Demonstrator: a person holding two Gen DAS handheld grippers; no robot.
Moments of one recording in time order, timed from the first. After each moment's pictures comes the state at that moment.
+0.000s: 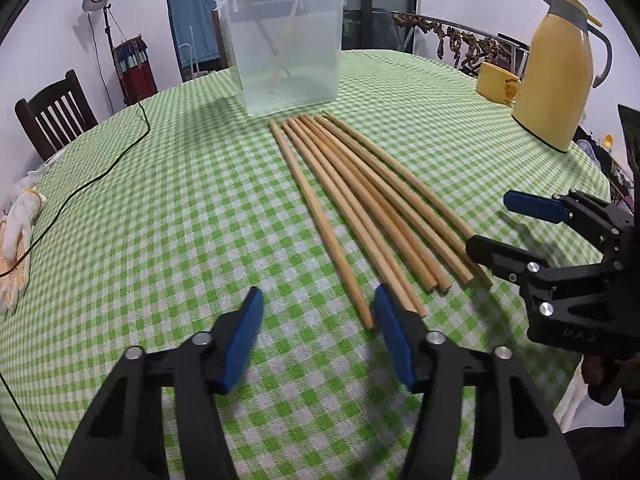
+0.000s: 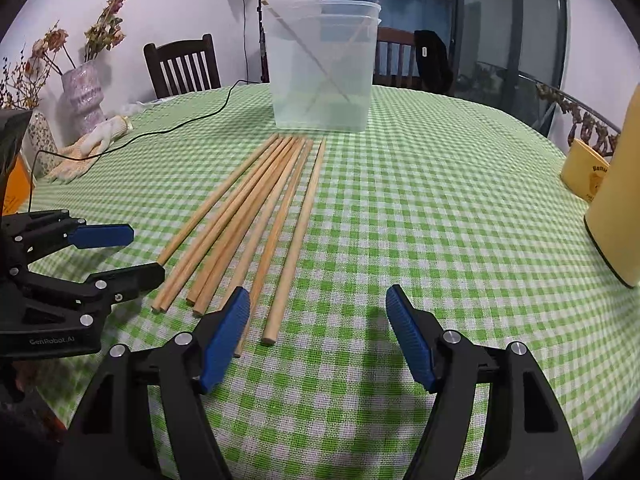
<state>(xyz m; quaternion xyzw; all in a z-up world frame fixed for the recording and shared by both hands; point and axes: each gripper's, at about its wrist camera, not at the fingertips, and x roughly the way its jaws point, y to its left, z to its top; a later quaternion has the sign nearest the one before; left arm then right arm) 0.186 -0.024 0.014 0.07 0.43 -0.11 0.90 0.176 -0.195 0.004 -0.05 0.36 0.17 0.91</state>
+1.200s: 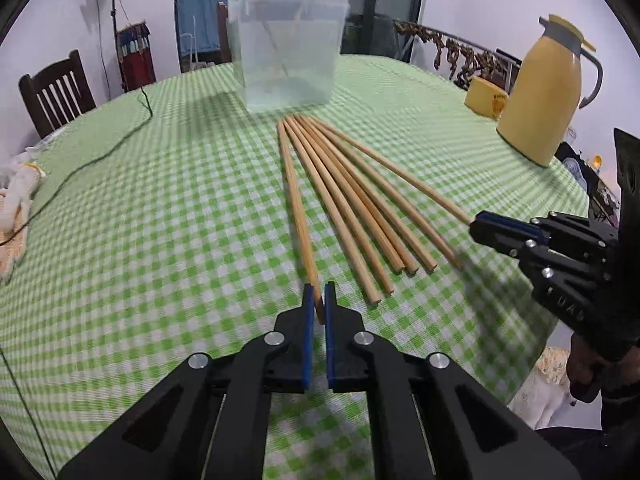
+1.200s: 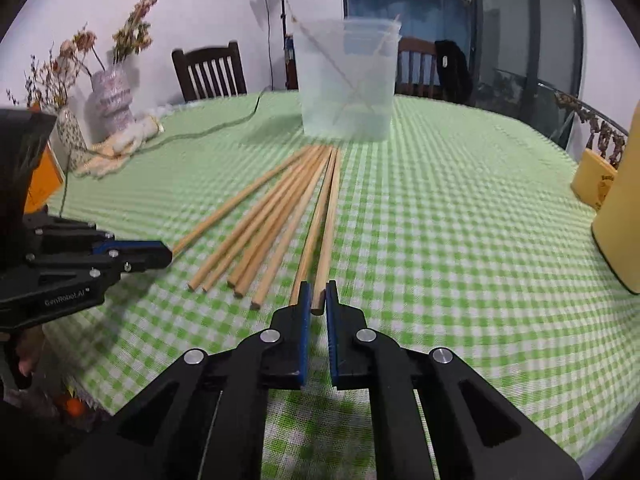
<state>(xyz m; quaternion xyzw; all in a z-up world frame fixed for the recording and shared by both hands) 0.159 -0.008 0.031 0.02 0.43 -0.12 0.90 0.149 -0.199 0.027 -0.06 0.34 0.21 0.92</state>
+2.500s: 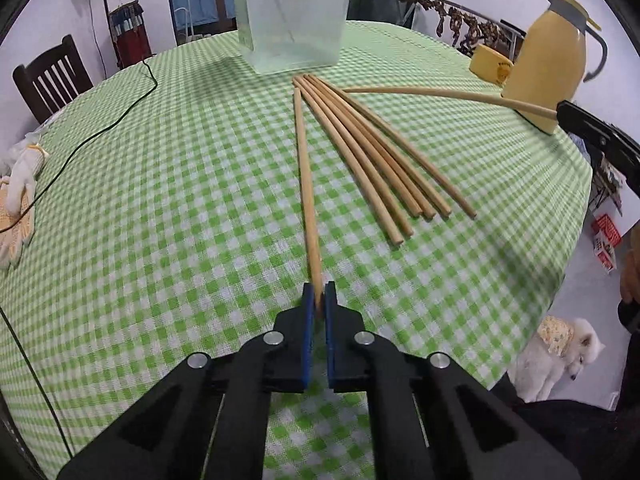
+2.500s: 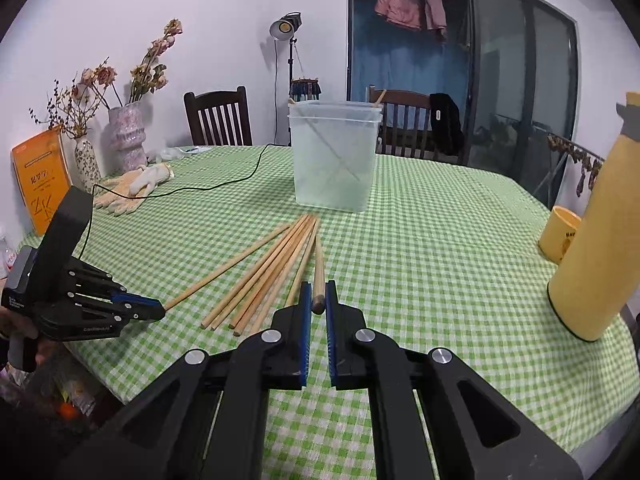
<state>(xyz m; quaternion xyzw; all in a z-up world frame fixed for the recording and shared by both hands) 0.148 0.007 0.030 0.05 0.49 -0.12 0.86 0.130 -0.235 0.077 -0.06 0.27 0.22 0.94</state>
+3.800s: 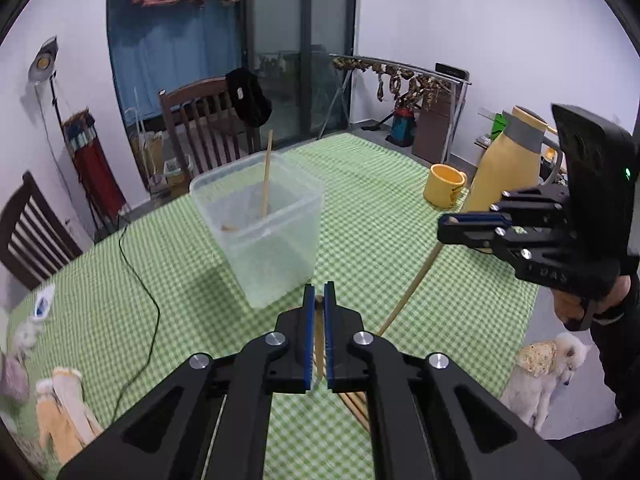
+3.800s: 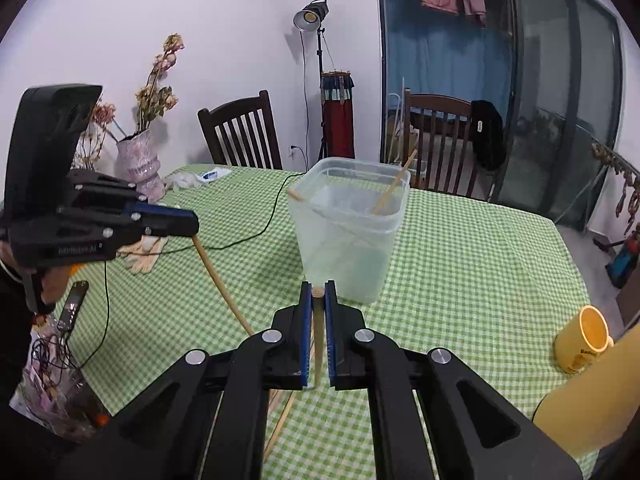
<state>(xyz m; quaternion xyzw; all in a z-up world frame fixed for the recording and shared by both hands) 0.293 -0.008 0.265 0.09 0.37 -0.24 0.90 0.269 -0.211 0.216 -0.07 0.30 0.29 0.90</state>
